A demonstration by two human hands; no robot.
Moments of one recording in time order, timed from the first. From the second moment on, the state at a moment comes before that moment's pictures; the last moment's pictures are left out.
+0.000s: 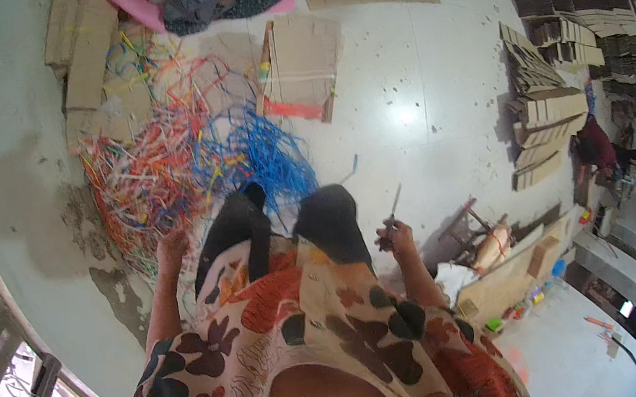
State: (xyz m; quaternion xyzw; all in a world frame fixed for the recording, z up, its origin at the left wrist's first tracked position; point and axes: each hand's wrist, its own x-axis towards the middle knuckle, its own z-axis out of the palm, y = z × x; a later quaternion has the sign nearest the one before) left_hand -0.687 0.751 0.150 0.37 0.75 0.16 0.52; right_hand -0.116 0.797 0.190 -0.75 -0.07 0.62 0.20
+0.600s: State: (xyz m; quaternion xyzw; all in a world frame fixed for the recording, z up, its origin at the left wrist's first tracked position) left_hand -0.314 1.002 0.224 0.87 0.30 -0.05 0.38; right_hand 0.077 0.927 0.127 -0.68 0.06 0.64 0.35
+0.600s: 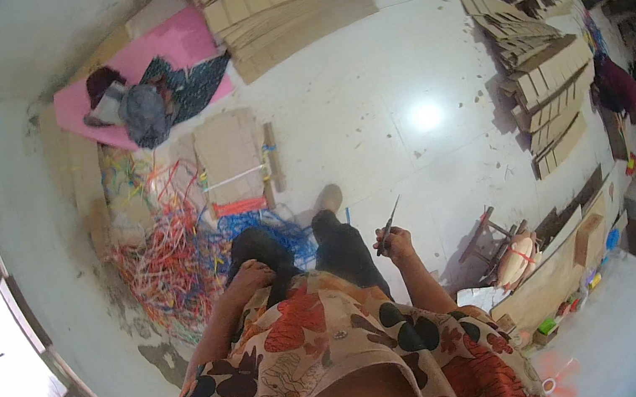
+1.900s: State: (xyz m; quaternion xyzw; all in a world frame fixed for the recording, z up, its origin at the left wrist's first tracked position) left_hand -0.035 1.488 0.114 0.84 -0.15 -0.48 0.21; right_hand 0.024 1.001 -0.198 -0.67 0.50 0.23 0.50
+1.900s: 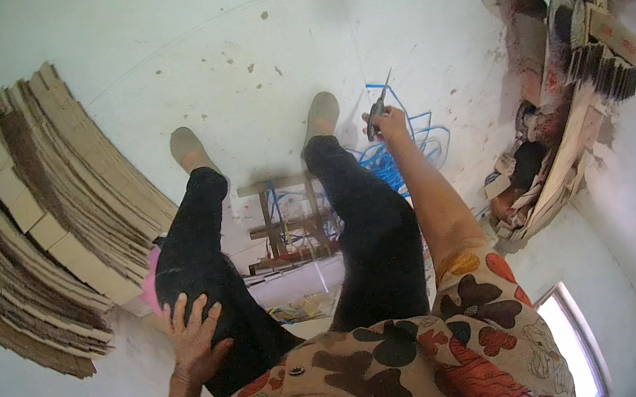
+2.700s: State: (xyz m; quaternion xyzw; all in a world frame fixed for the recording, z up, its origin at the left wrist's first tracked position) left_hand -0.087 1.514 0.019 0.92 -0.37 -0.14 0.05; right_hand -0.161 0.907 -0.342 -0.87 0.40 0.23 0.18
